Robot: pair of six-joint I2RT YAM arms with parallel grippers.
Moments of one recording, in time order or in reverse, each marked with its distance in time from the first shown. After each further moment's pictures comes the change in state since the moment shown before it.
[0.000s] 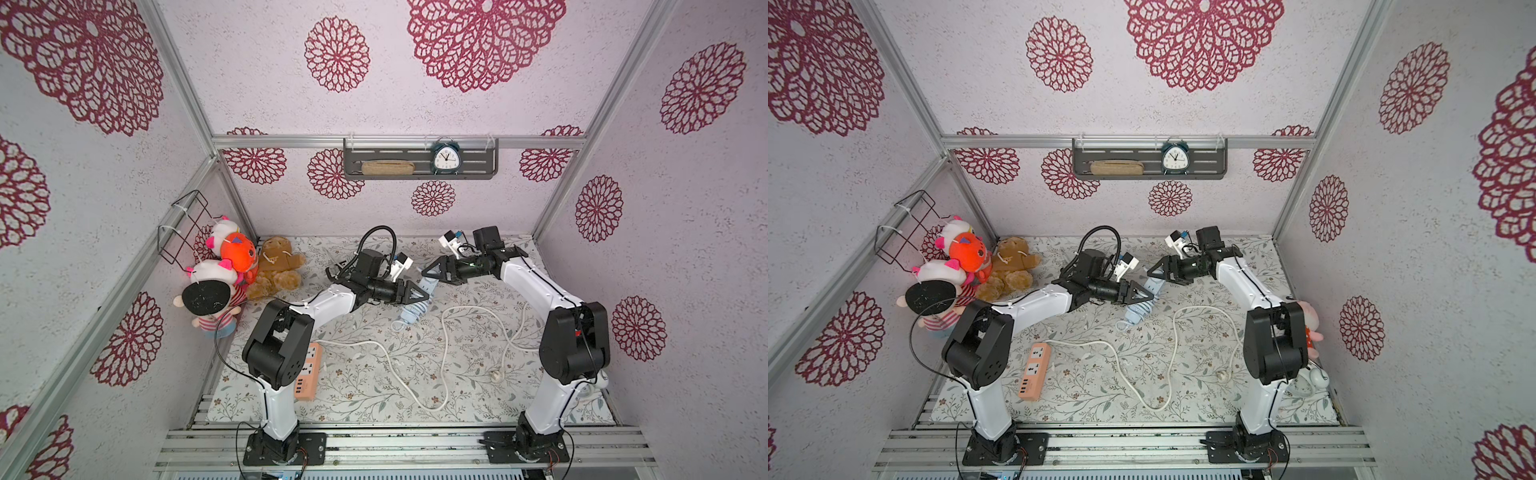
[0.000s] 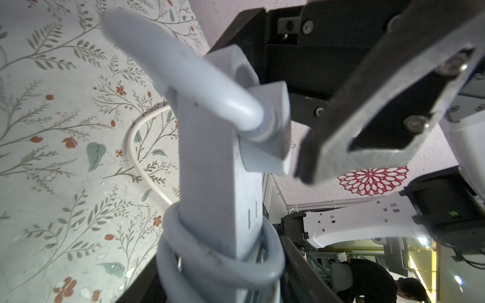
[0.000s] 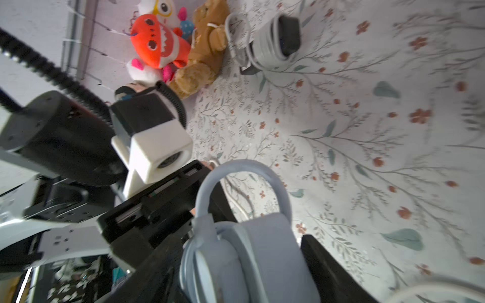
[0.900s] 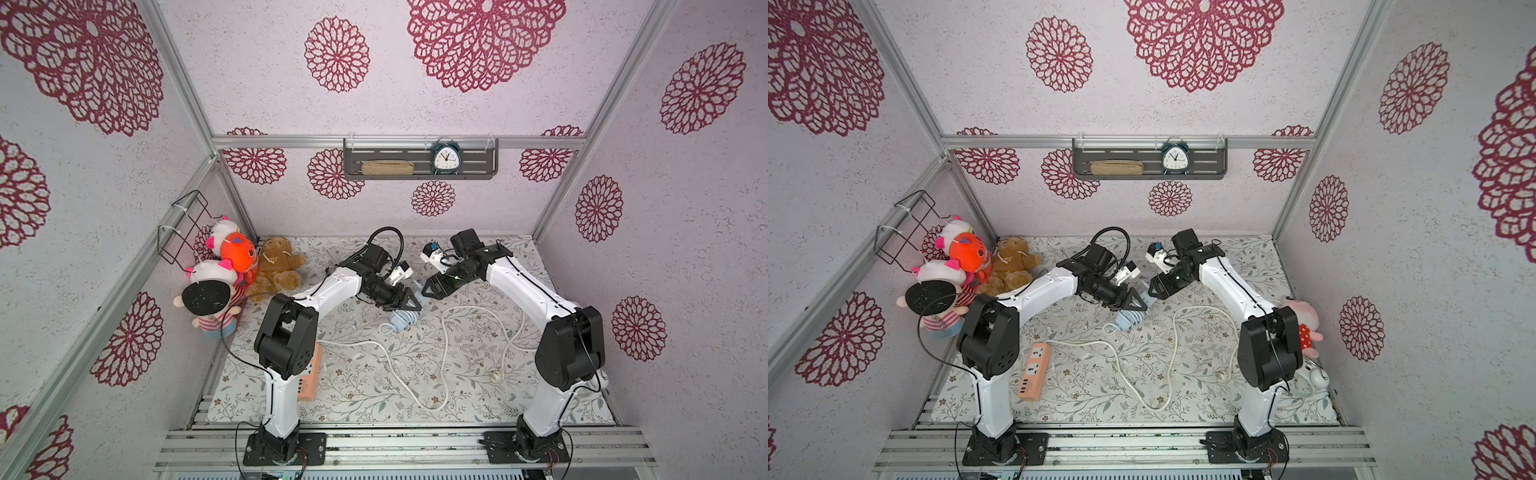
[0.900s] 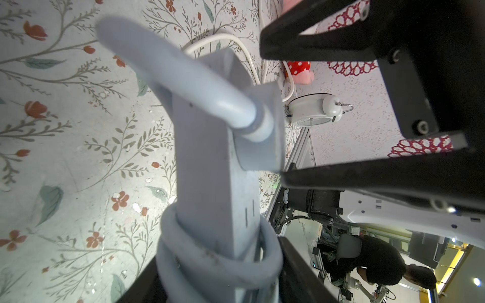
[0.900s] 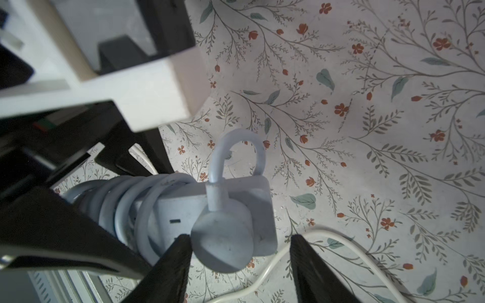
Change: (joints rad) left arm 0.000 0.097 0.262 -0.648 -0.054 0.364; right arm 0.182 -0.009 0.068 -0.224 0.433 -0.416
